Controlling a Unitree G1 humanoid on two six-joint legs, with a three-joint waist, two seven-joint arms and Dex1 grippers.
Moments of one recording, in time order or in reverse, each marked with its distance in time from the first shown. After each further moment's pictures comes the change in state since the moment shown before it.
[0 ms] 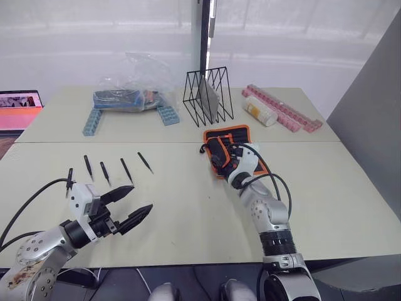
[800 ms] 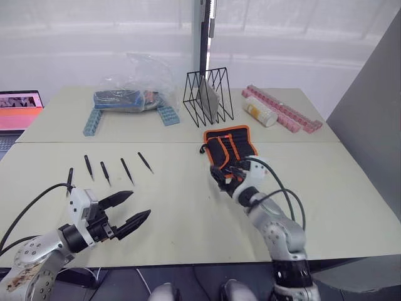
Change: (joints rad) left arm 0.017 0.000 0.003 0.042 0.018 -0.025 -0.055; right arm 0.156 -0.022 0.077 -0.268 0.095 0.101 0.036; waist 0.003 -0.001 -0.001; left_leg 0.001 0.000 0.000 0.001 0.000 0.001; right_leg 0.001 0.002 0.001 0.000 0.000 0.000
